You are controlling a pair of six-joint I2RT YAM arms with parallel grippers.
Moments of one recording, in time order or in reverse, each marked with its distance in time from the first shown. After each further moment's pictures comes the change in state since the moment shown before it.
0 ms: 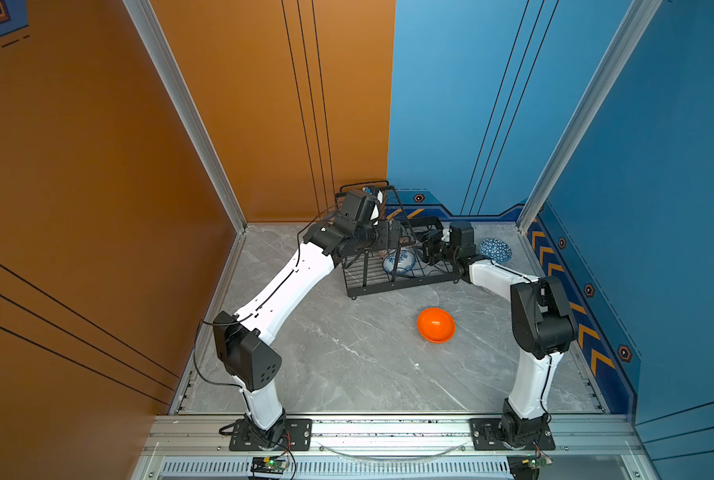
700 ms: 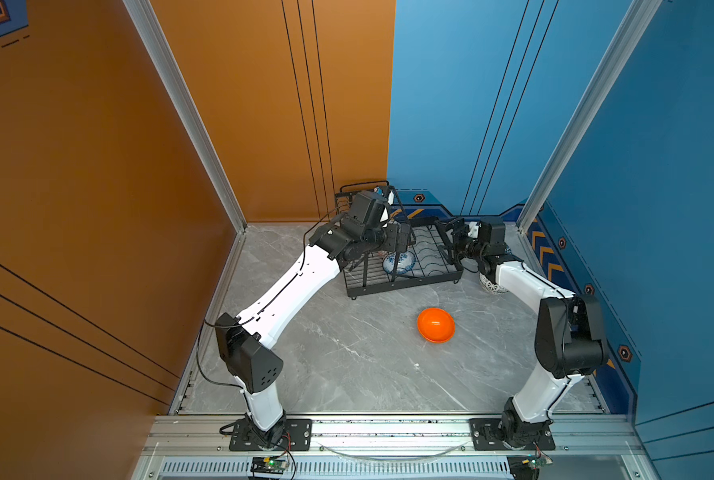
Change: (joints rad) left arm -0.116 0.000 0.055 0.000 -0.068 0.117; right arm -0.145 -0.186 -0.077 -0.089 -0.030 -0.113
